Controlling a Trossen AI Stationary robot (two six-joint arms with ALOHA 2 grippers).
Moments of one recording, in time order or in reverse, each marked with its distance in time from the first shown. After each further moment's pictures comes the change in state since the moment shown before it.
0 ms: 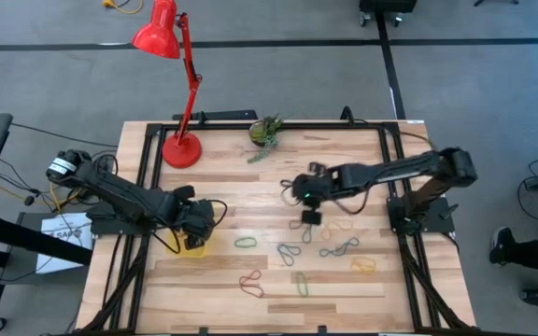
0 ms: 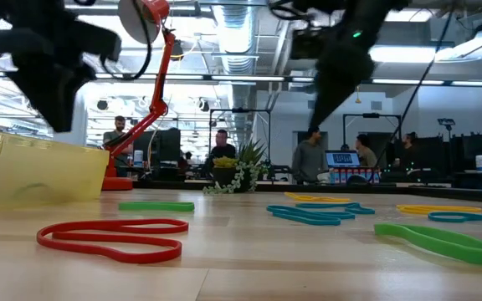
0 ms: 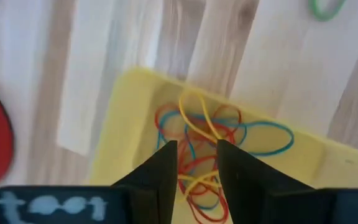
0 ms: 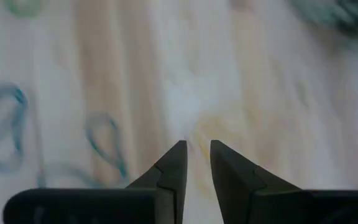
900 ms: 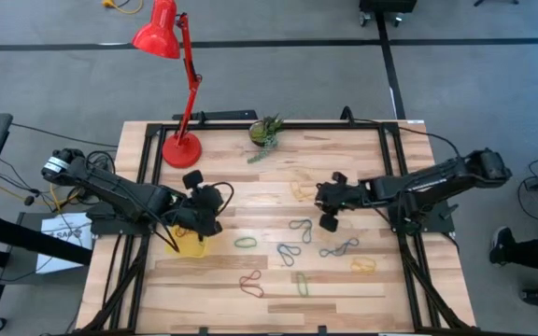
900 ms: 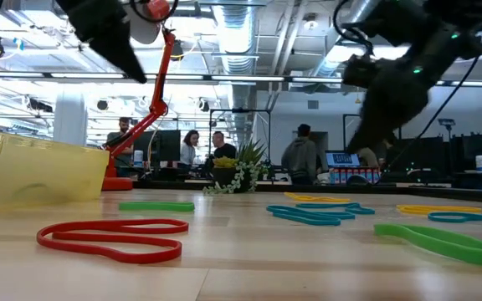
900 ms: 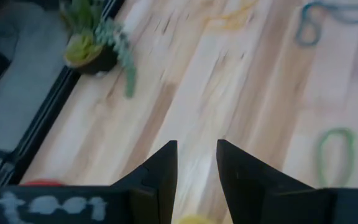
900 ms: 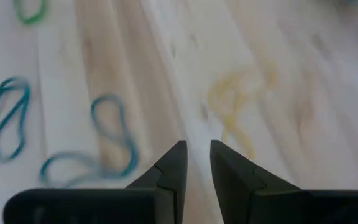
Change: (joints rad) left arm 0.002 -0.067 0.051 0.286 -0.407 0.100; right arm 0.027 -0.266 -0.560 0.574 -0.005 0.145
